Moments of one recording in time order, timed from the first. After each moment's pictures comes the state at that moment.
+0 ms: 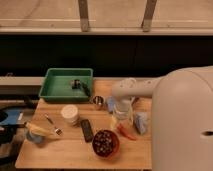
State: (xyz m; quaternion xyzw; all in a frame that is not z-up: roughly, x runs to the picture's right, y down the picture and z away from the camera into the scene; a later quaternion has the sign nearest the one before) arm 0.102 0.207 0.795 -0.37 0.27 0.51 0.73
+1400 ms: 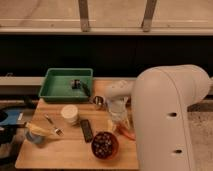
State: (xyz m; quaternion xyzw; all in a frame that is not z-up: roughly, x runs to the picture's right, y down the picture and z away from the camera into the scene) arm 0.085 0.239 0.814 -0.41 0.31 0.48 0.71
